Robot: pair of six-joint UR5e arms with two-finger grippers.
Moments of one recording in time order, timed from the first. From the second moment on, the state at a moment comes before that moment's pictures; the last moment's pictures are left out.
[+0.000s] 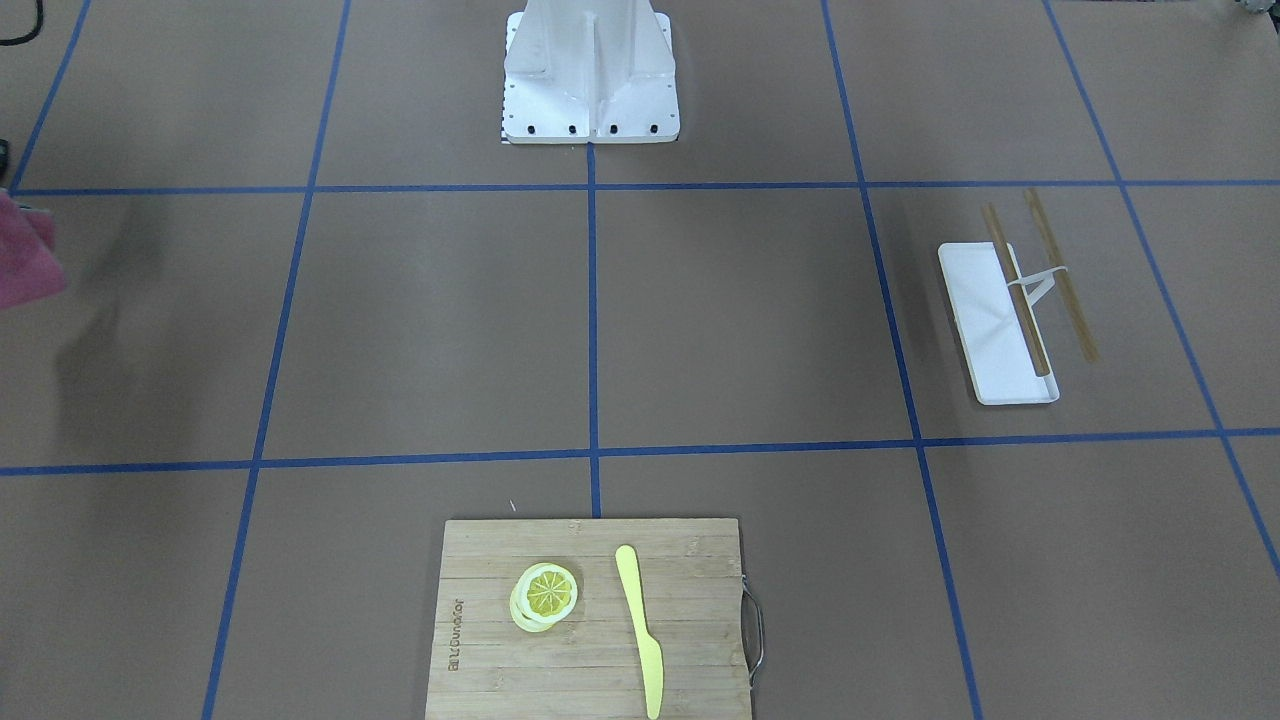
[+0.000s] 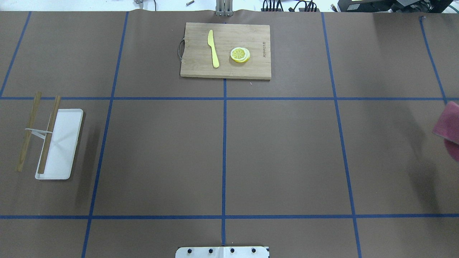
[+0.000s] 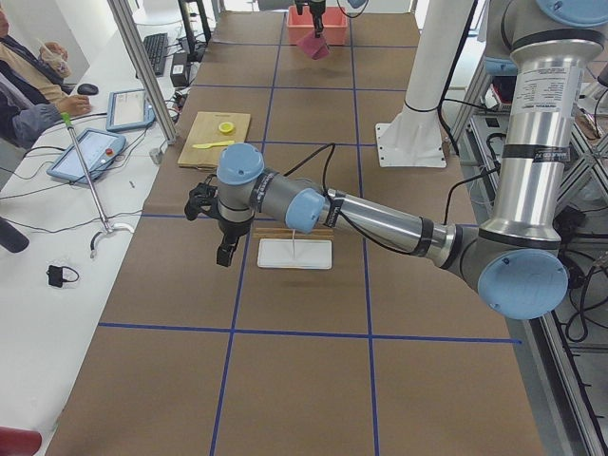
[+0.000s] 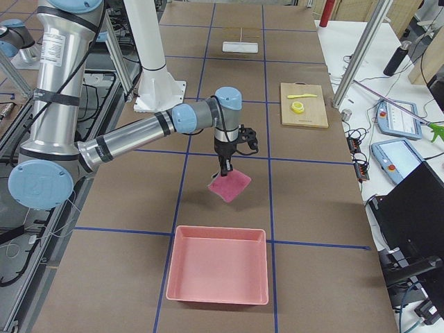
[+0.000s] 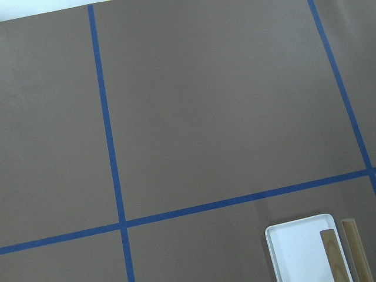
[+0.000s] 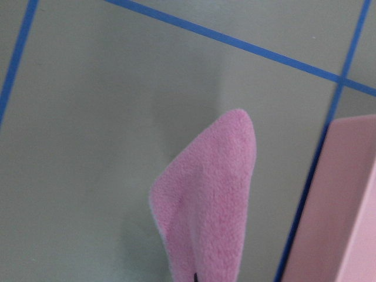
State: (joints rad) left arm -1.49 -1.64 -1.78 -1.72 -2.35 -0.15; right arm 1.26 -1.77 2.15 -1.78 2.13 0.08
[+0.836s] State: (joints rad) left arm -1.49 -1.64 -1.78 -1.71 -2.35 -0.15; right arm 1.63 -1.79 1.91 -1.87 2.15 -0.38
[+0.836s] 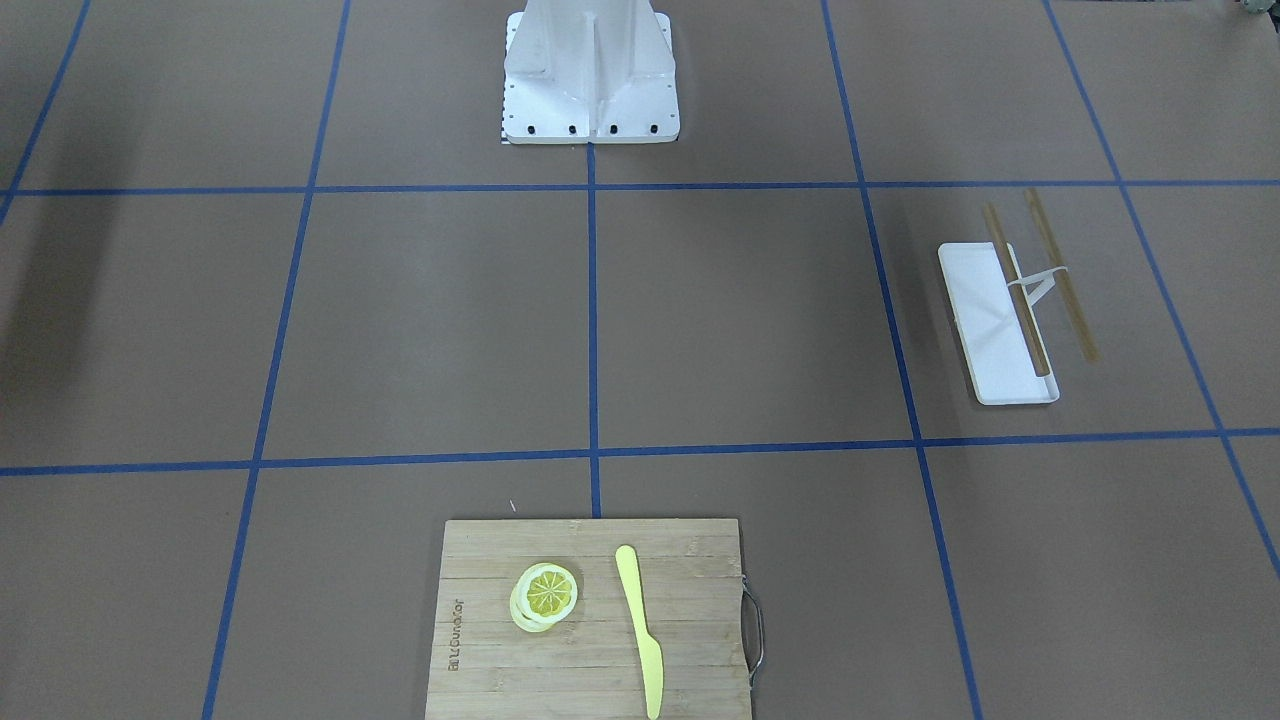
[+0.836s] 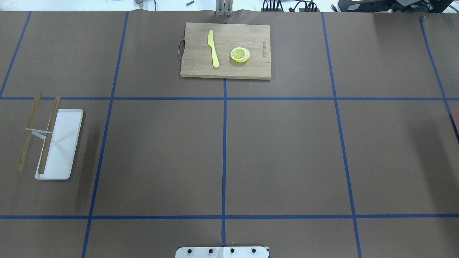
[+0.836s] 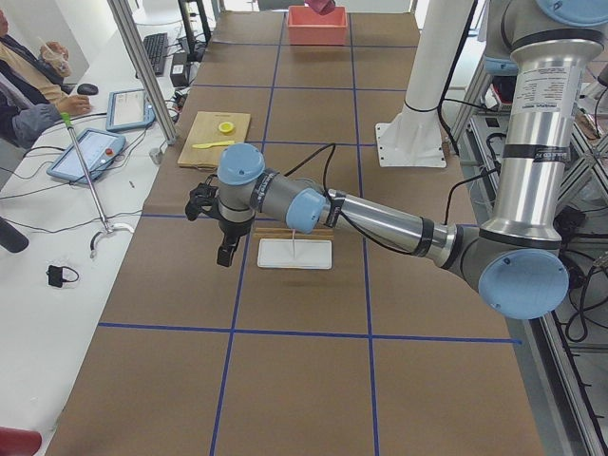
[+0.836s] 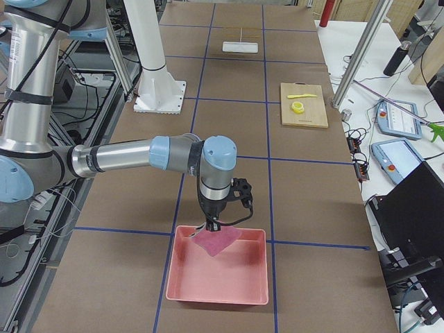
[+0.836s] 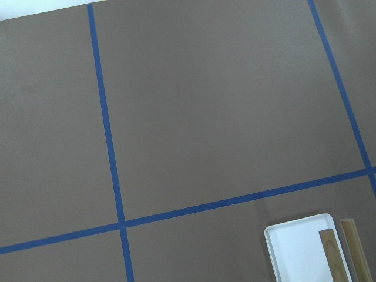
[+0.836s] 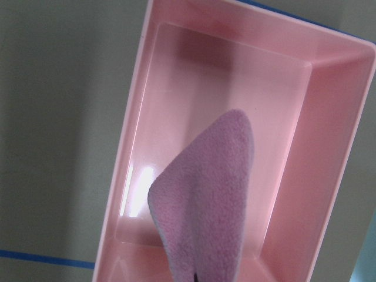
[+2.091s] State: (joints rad) left arm -1.49 -1.64 -1.80 -1.72 -2.35 -0.16; right arm 1.65 -1.77 1.67 -1.73 2.21 -0.34
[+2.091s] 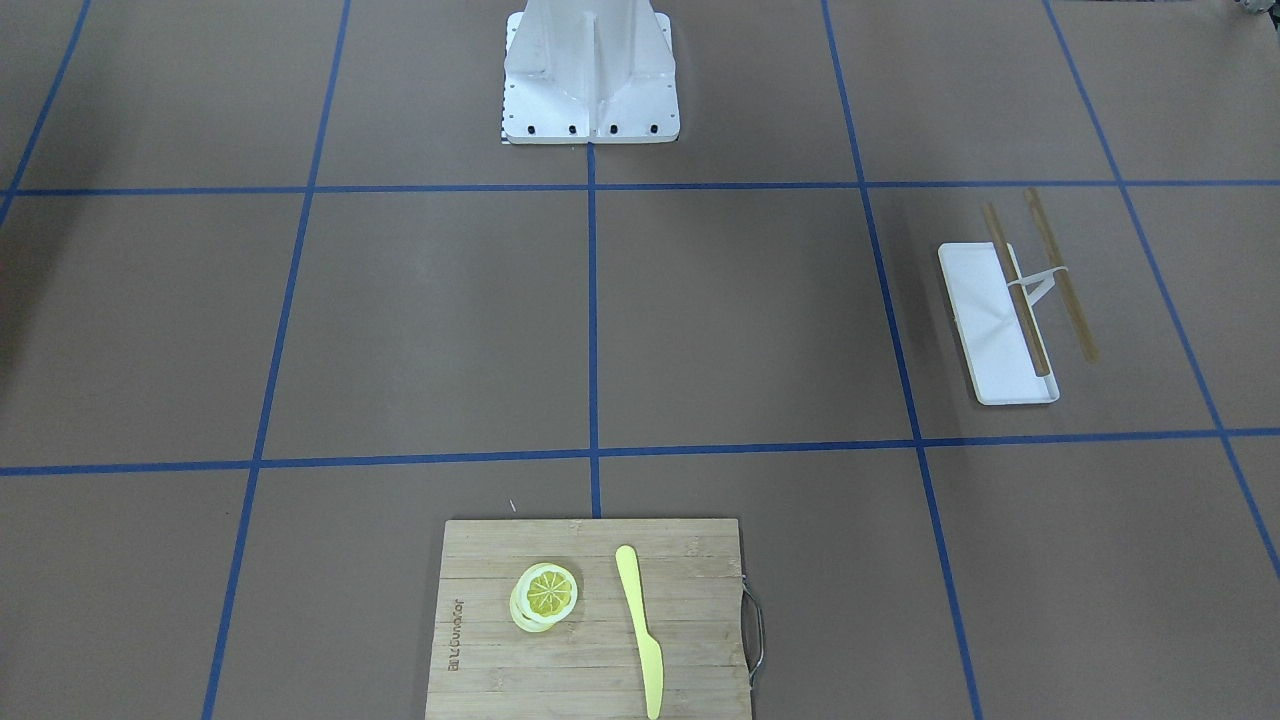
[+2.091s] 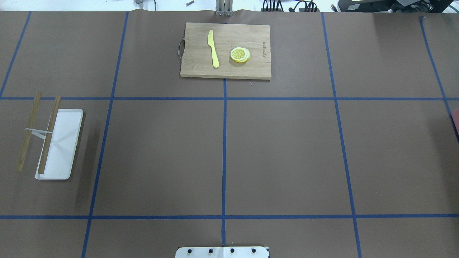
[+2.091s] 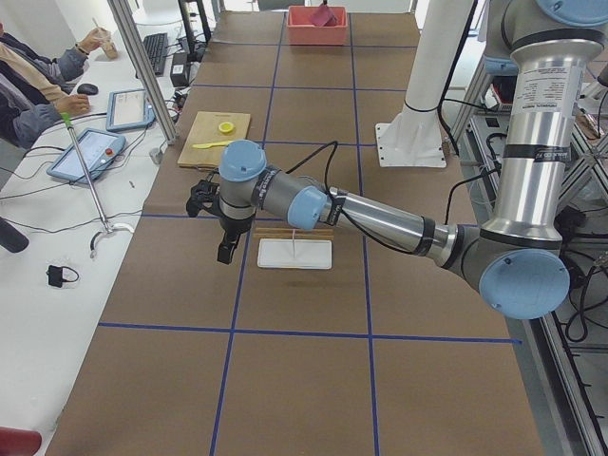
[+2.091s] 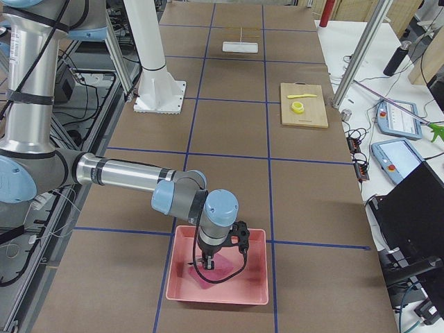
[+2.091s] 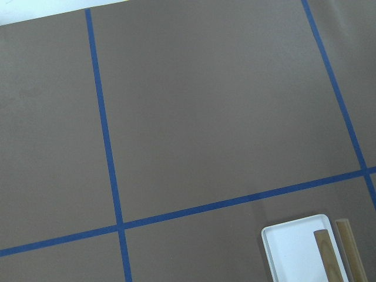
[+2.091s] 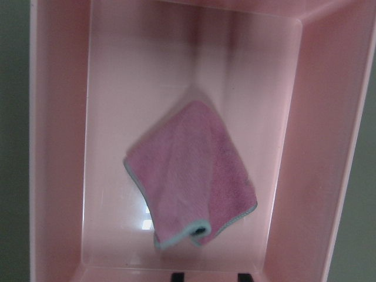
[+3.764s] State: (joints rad) left arm -1.56 -1.53 -1.81 -1.40 -2.39 0.16; right arm 1.65 -1.74 1.75 -1.71 2.29 -0.32
